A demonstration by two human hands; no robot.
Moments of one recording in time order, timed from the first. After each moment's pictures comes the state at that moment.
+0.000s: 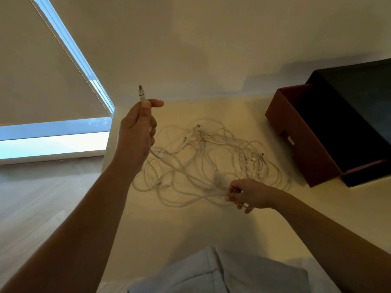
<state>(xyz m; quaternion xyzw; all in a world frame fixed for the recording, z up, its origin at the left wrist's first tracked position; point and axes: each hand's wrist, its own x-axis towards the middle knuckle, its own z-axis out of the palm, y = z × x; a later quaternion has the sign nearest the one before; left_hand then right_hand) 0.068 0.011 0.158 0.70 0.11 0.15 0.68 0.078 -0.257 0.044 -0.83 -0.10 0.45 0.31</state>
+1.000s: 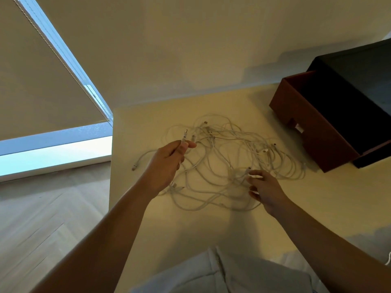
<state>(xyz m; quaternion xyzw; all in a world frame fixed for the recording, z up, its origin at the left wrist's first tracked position) 0.055 0.041 0.097 0.75 0.07 -0.09 0.65 0.049 -0.220 0.001 -0.67 0.31 0.17 0.66</state>
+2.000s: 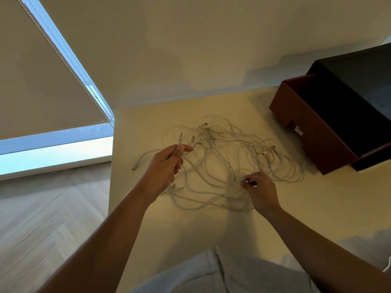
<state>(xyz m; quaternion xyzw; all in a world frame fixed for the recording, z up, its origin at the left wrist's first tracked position) 0.046 0.045 0.093 0.72 0.10 -0.12 0.67 0.044 -0.218 -0.018 -0.91 0.10 0.05 0.40</state>
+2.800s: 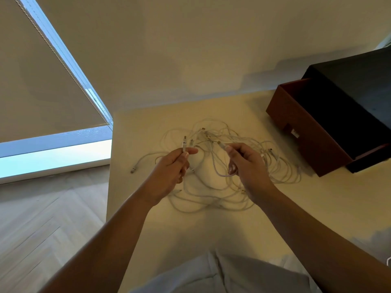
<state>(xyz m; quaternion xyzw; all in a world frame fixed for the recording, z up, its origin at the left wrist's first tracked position) 0.044 0.034 0.097 0.71 0.07 -0.15 0.68 0.059 -0.160 0.093 -0.69 0.07 0.04 0.72</state>
